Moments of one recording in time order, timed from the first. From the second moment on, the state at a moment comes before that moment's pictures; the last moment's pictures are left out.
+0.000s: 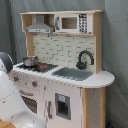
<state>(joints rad) -1.27 -0.49 2.37 -1.77 -1.63 2.09 -0.06</state>
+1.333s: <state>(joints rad) -1.35 -0.46 2.35 -1.95 -1.63 2.26 -0.03</state>
